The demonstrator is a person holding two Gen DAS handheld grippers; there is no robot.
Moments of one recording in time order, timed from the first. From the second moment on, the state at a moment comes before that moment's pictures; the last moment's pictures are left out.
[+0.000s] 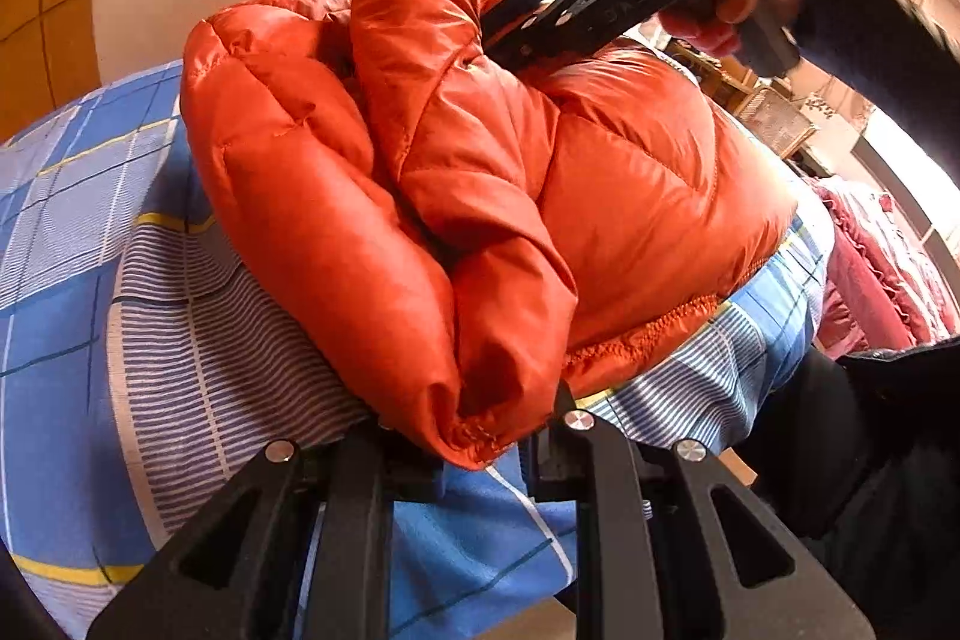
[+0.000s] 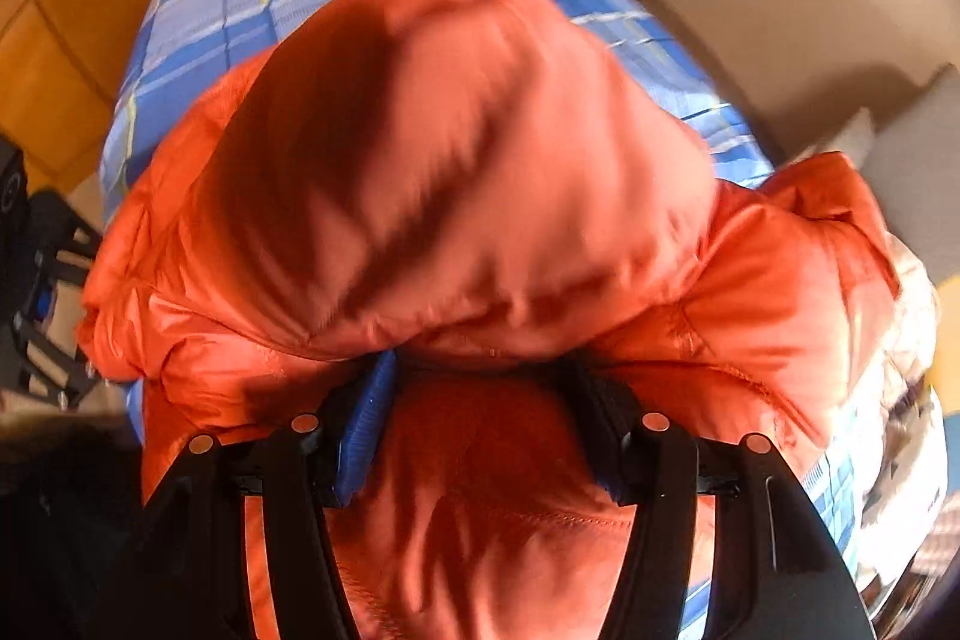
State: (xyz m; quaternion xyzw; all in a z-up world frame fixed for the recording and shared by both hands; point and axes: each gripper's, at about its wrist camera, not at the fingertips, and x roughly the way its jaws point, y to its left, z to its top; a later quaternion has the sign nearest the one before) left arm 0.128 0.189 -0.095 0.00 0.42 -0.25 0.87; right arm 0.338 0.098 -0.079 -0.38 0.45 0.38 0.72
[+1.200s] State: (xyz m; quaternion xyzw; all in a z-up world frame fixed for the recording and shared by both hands) left arm 0.112 0.227 -0.062 -0.27 0.43 0.09 0.86; right arm 0.308 0.072 -0.062 -0.29 0.44 0.35 0.77
